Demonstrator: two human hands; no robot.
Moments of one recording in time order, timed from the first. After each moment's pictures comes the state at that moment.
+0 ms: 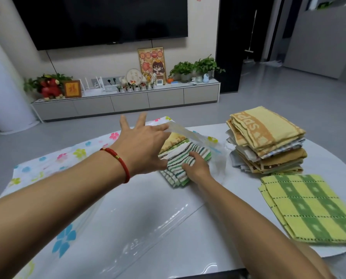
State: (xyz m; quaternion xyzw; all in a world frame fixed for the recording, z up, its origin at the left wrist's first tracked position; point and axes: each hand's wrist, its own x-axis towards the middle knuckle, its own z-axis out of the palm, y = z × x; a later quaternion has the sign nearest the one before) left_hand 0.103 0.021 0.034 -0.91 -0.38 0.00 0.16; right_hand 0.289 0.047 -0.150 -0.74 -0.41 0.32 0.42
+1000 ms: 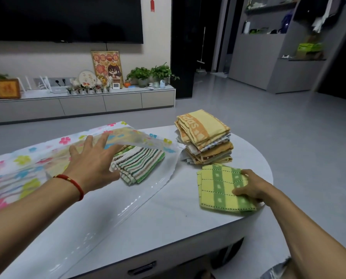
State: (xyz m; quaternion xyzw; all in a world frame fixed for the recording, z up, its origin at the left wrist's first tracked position) left_hand 0.091 0.003 -0.019 -0.89 -0.45 -0.05 0.10; right_hand 0.488 -0.209 -0.110 -0.89 -0.27 0.30 0.23
